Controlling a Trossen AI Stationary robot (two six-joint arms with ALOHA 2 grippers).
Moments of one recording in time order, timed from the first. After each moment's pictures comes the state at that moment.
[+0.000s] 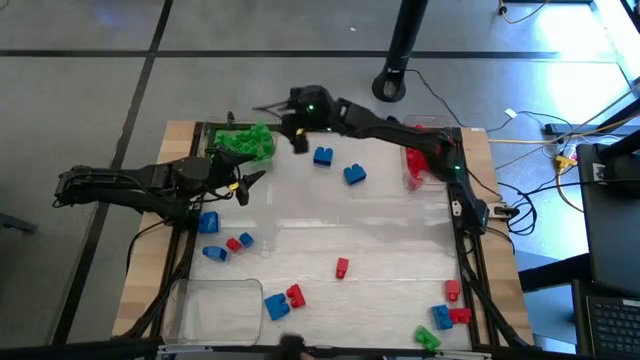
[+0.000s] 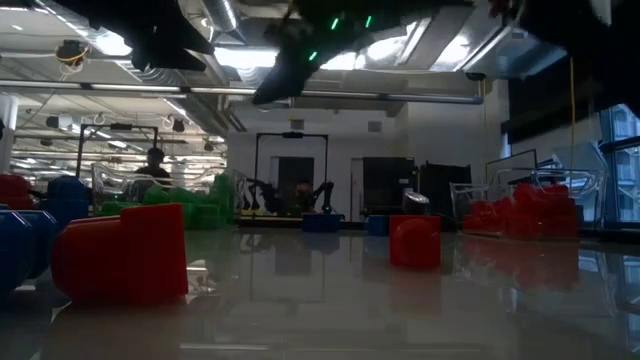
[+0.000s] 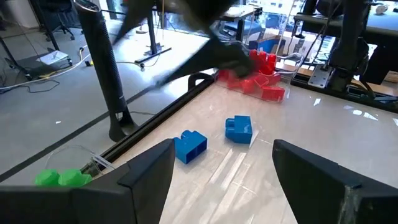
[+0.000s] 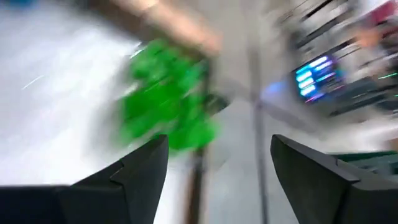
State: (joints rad) left arm 0.02 0.66 0.61 -0.25 -0.54 -0.18; right arm -0.34 2.18 2.16 -0.48 -0.03 -0.76
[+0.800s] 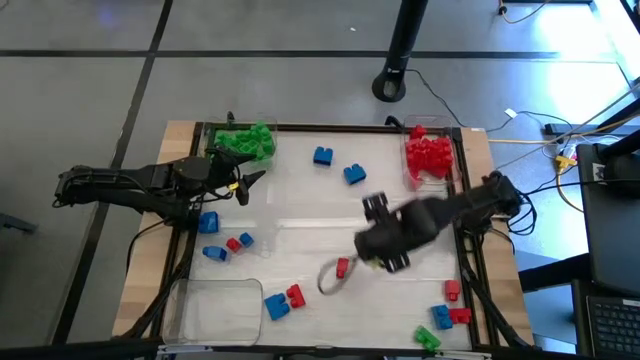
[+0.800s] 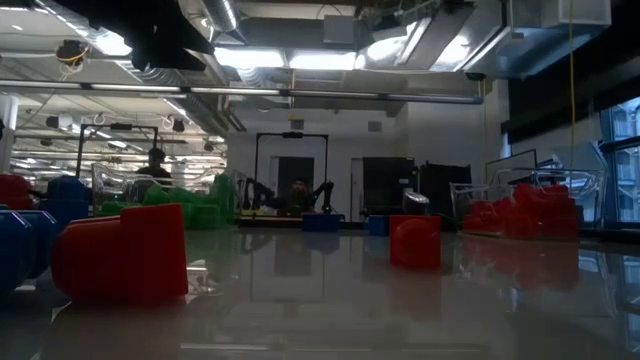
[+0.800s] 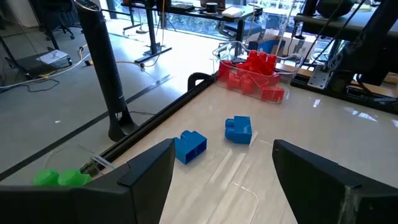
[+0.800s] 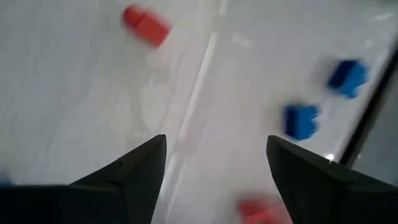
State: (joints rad) left arm 0.02 0.66 0.61 -0.25 -0.54 -0.18; right arm 0.42 1.81 1.95 -1.57 0.27 0.02
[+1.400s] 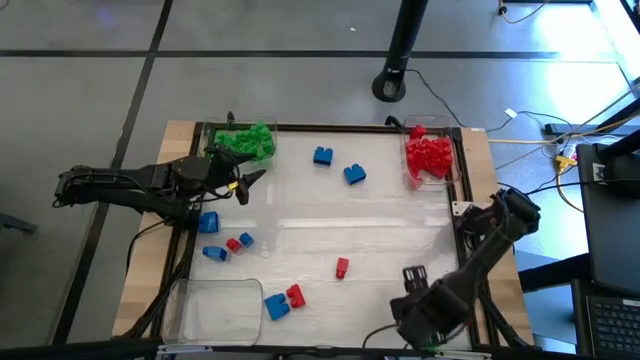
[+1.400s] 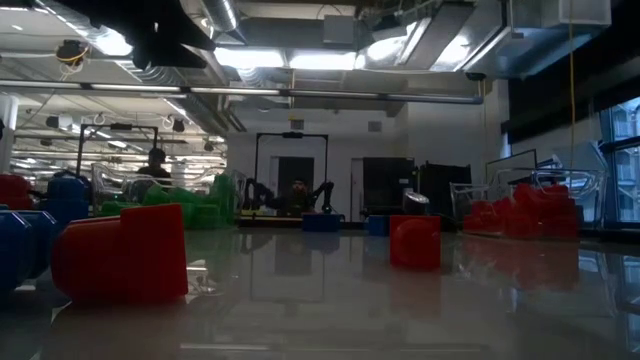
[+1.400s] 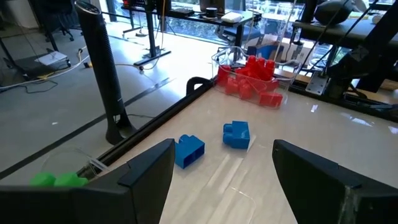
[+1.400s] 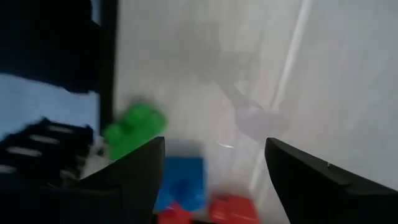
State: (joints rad) left arm 0.02 0.66 0.61 -0.23 -0.54 -0.19; right arm 0.86 1.80 1.57 -1.27 -0.05 0.67
